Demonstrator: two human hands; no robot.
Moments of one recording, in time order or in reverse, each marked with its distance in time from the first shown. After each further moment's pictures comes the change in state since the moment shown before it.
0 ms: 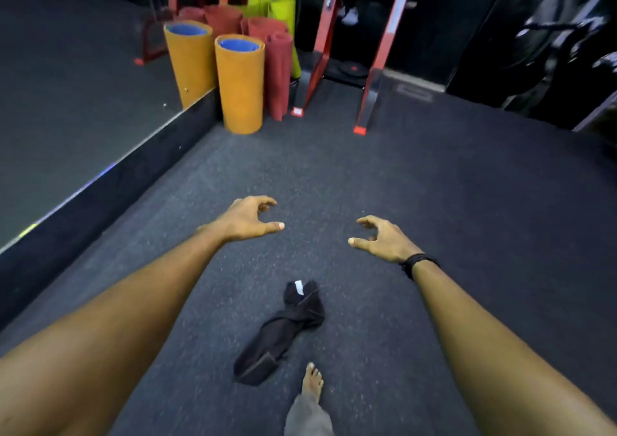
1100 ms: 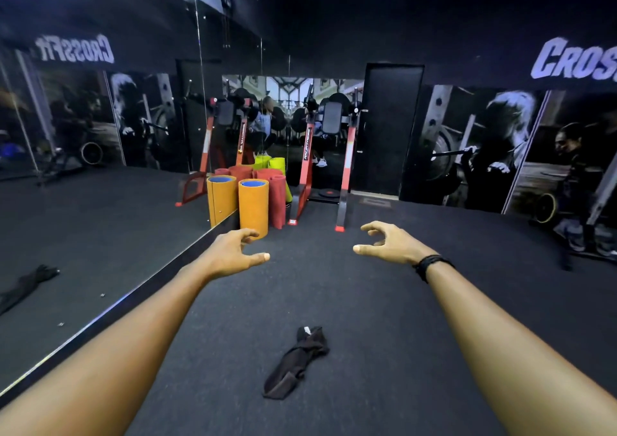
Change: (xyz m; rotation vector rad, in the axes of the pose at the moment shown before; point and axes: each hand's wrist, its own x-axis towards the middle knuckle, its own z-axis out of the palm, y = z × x) left_hand -0.706 0.083 0.022 0.057 0.335 0.232; right_hand -0.706 -0.107 0.001 0.037 0.304 -0.221
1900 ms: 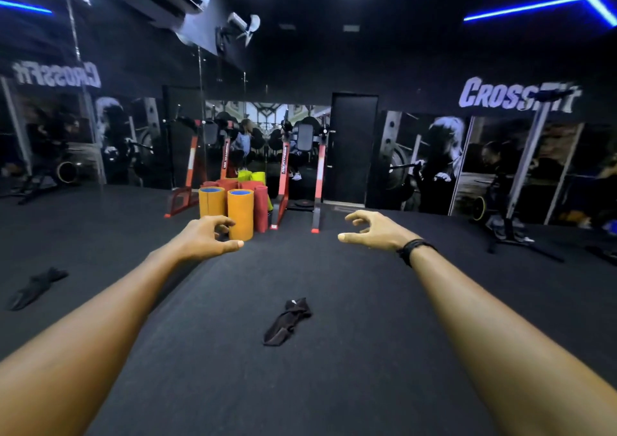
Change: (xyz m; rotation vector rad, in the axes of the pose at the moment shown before) left_hand -0.506 0.036 -0.123 0.055 0.065 0.095; right_hand -0.508 -0.183 0.029 -0.057 0.088 -0.020
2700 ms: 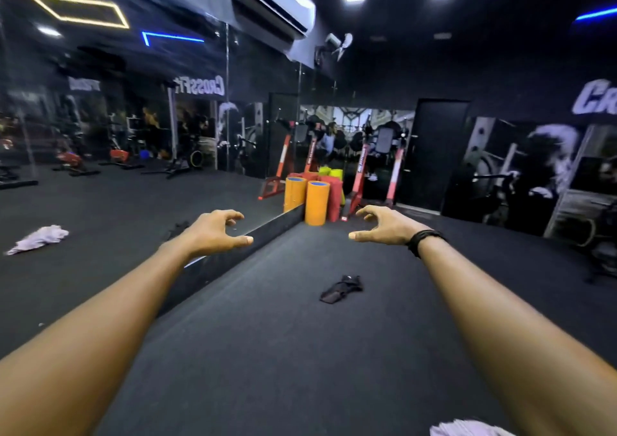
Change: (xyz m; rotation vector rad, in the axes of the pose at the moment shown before) left_hand -0.479 0.133 -0.019 0.101 0.174 -0.245; right_hand -0.376 -0.063 -0.021 -0.105 -0.186 -0.291
